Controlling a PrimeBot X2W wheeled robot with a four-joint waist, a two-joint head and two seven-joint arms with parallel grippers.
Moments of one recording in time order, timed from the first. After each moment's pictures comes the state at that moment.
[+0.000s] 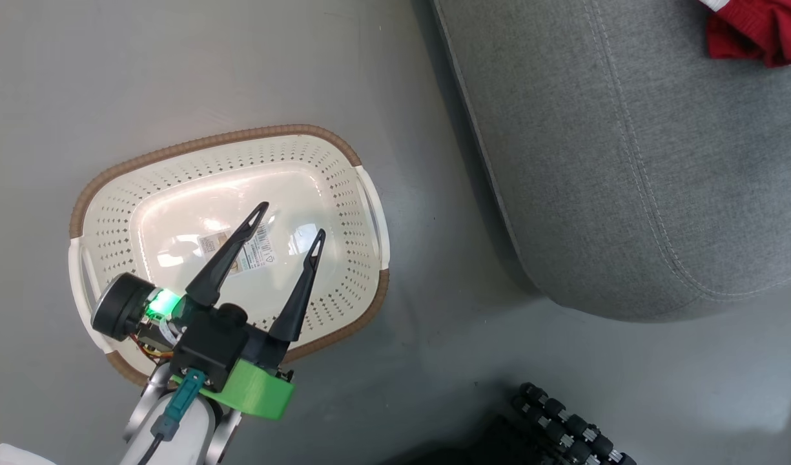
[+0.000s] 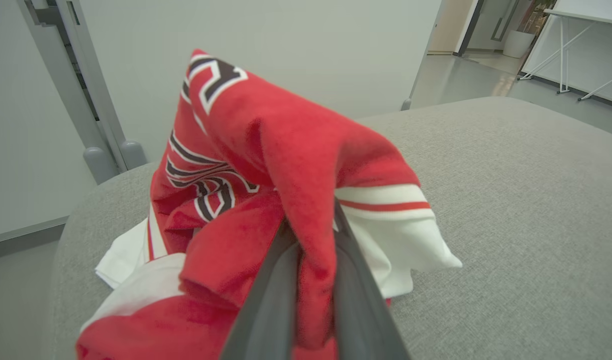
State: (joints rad) left arm -0.24 0.29 -0.41 -0.01 -0.08 -0.08 -0.26; right arm -0.84 -0.34 -0.24 0.62 0.36 0.13 -0.26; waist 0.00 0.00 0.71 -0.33
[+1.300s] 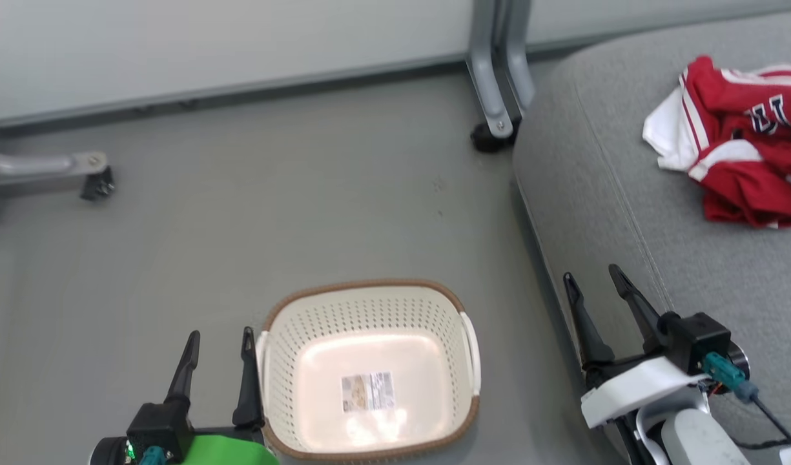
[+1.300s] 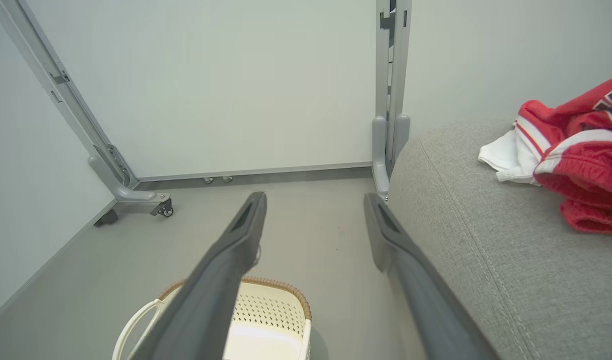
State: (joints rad) left arm 0.06 0.05 -0.13 0.14 -0.21 0.01 -0.26; right arm -0.10 -0.14 0.17 0.23 0.26 0.13 -0.26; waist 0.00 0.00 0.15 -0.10
